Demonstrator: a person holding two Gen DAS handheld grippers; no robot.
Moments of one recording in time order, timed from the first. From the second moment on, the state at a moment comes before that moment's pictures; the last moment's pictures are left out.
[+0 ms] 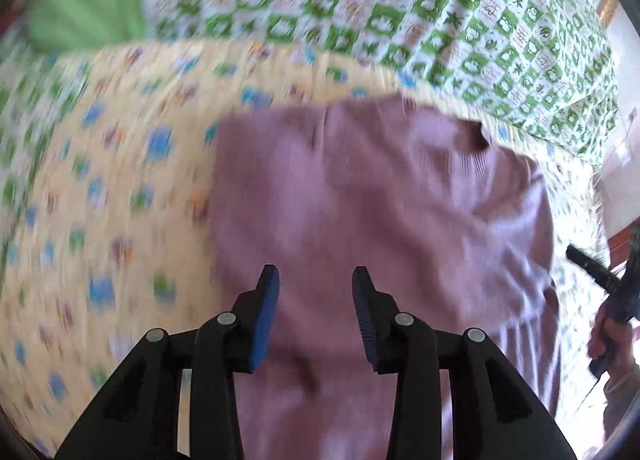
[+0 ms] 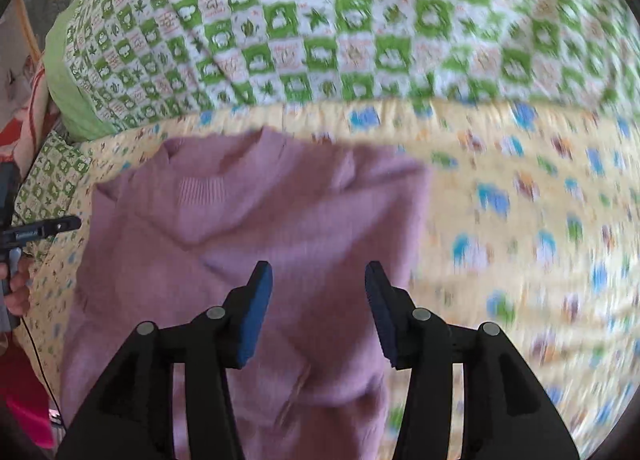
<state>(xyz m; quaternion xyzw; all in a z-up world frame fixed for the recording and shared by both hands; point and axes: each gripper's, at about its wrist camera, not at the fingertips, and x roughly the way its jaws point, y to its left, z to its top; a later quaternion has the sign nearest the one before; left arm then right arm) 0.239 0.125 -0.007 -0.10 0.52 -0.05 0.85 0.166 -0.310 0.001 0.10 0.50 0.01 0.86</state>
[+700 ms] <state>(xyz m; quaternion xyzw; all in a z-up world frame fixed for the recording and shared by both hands) 0.025 0.132 -0.057 -0.12 0.57 0.00 0.81 -0.006 -0.277 -0.004 0.16 0.54 -0.01 0.82</state>
